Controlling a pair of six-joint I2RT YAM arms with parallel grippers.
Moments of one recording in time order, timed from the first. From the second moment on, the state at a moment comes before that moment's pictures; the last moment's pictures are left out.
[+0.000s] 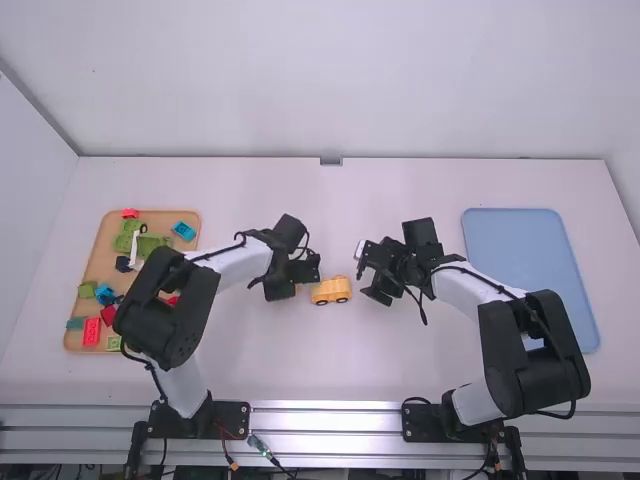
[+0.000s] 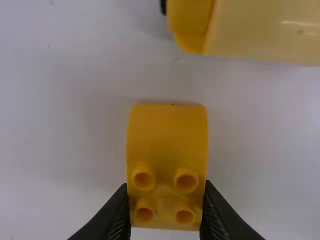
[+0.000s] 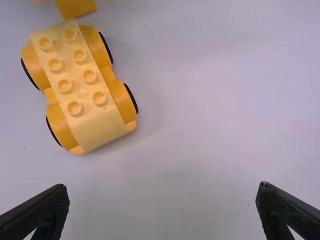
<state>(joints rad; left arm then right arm) -0.42 1.83 1.01 -0.61 -0.01 0.89 0.26 1.61 0.73 -0.19 -0.48 -0.95</state>
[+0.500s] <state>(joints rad) -0.42 1.83 1.01 -0.61 0.06 0.94 0.26 1.61 0.73 -0.18 -0.48 -0.95</state>
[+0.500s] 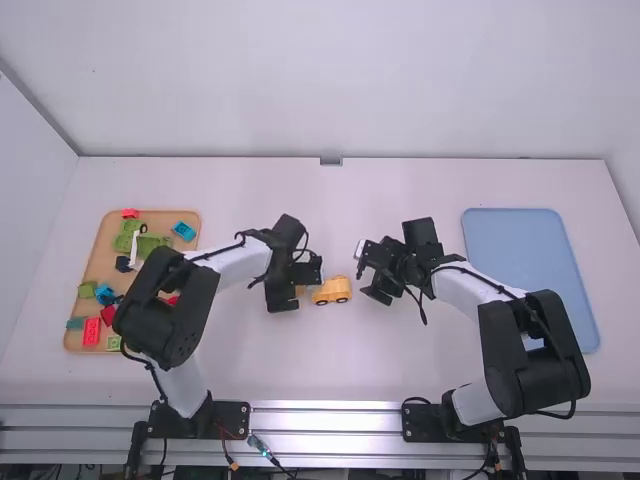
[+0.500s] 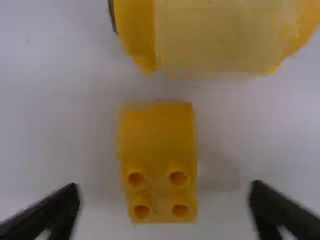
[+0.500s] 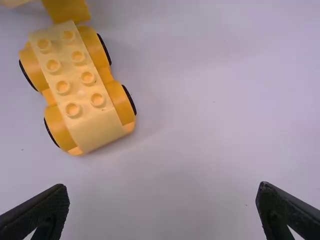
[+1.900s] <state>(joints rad) 0.04 1.99 0.64 0.08 1.09 1.16 0.22 1.61 0.67 -0.07 -0.79 -1.13</state>
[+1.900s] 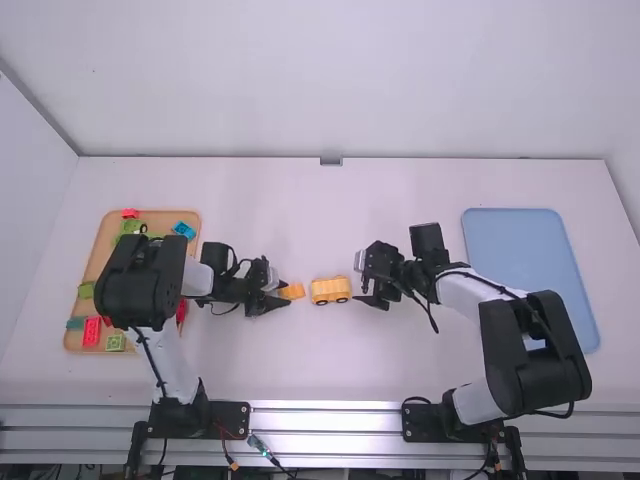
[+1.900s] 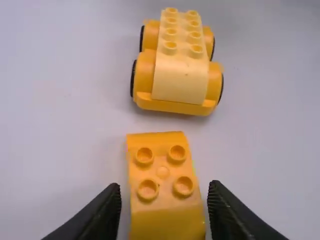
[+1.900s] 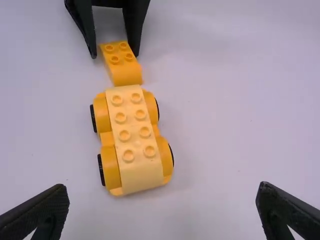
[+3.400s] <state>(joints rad) 0.00 1.99 0.58 0.35 1.04 1.03 0.22 1.61 0.67 -0.06 -0.82 -1.13</state>
